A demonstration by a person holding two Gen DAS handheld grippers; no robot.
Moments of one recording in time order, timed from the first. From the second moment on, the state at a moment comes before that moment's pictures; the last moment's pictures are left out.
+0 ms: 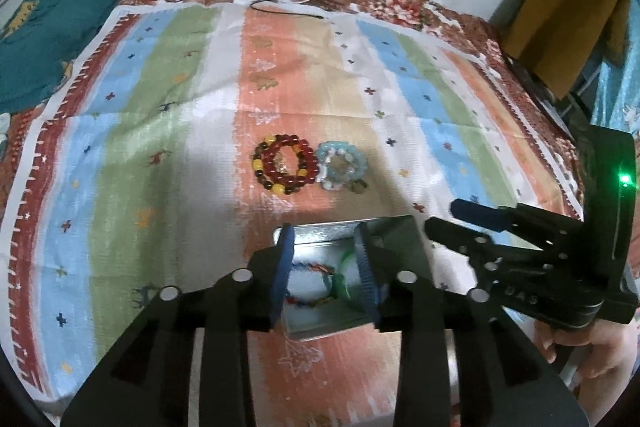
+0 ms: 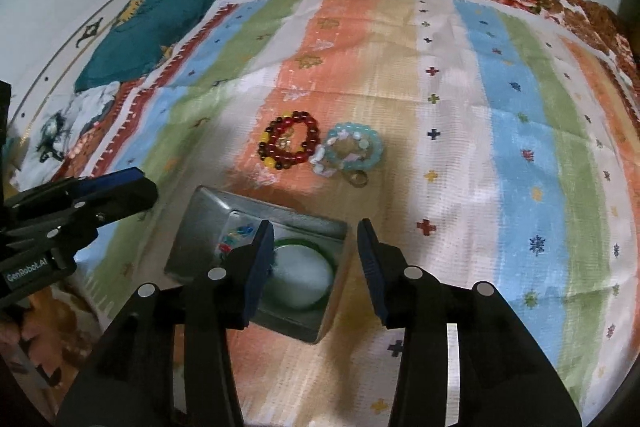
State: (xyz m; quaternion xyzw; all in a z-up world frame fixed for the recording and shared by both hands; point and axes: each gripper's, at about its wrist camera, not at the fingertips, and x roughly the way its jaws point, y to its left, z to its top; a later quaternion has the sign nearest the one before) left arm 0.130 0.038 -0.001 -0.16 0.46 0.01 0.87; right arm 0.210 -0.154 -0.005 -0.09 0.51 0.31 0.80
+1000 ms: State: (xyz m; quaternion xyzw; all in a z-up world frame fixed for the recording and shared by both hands) left arm 0.184 0.072 -0.033 -0.15 0.49 0.05 0.86; right arm 0.267 -0.146 -0.023 -0.07 0.53 0.27 0.80
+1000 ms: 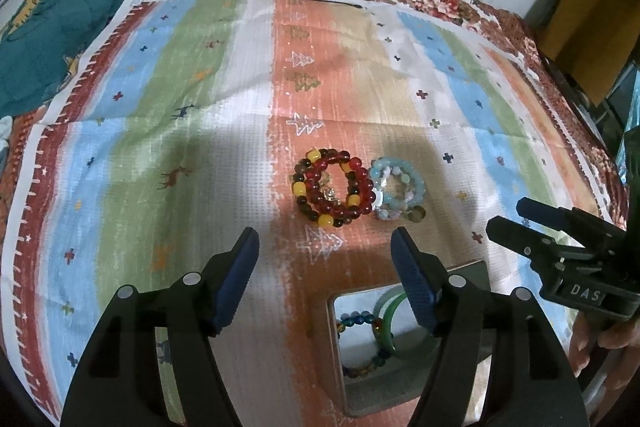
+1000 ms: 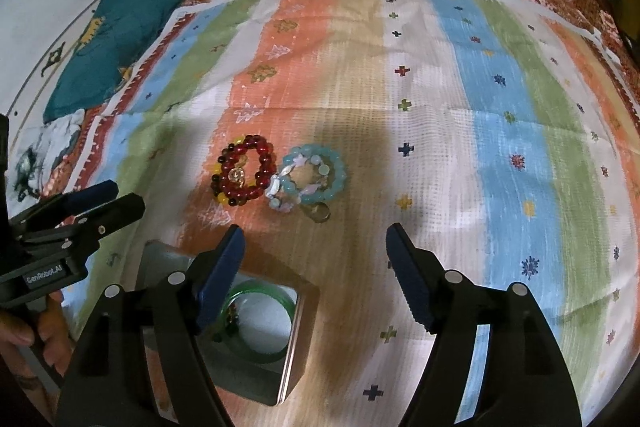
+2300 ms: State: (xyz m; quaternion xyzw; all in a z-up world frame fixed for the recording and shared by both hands) left arm 0.253 0.090 -0.081 -0.16 0.53 0.03 0.83; right arm 0.311 -0.108 -0.066 -0.10 0.55 0.27 0.78
